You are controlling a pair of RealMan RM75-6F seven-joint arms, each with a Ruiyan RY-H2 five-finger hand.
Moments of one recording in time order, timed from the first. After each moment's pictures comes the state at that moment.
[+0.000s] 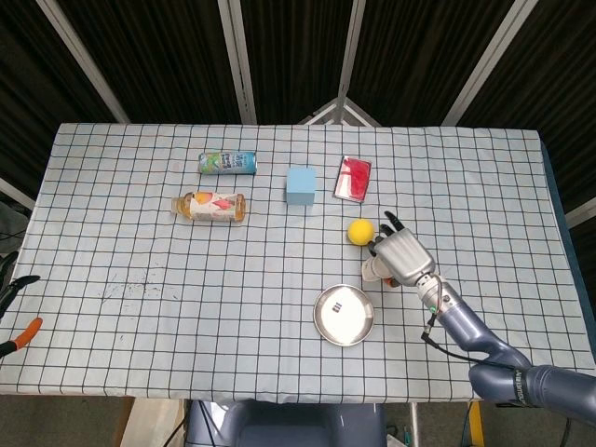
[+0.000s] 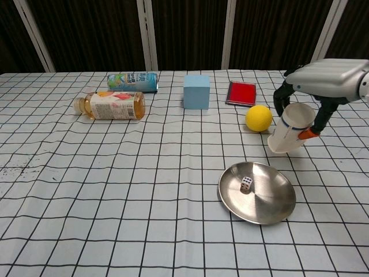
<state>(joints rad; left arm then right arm) -0.05 -1.10 -0.01 -1.45 1.64 1.64 -0.13 0.79 -1.29 0.08 -1.50 -1.21 0.89 -0.40</state>
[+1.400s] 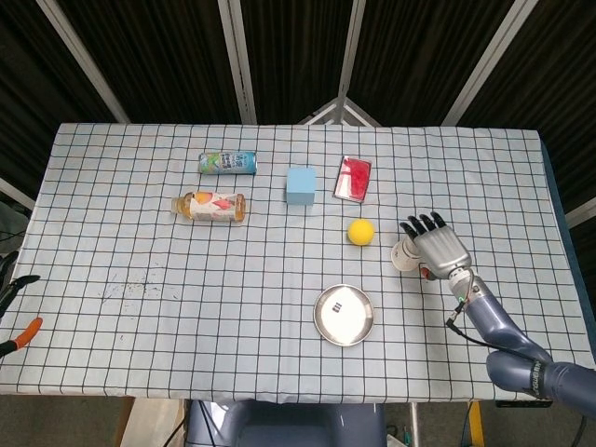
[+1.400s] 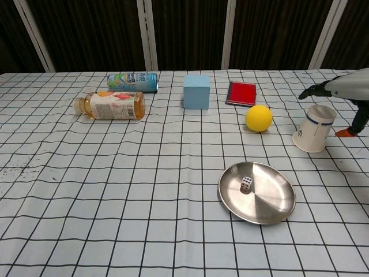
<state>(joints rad) -0.05 -1.09 -0.02 -1.45 1.63 1.63 -0.13 0.76 -1.24 0.07 -1.45 -1.03 0.77 -0.42</state>
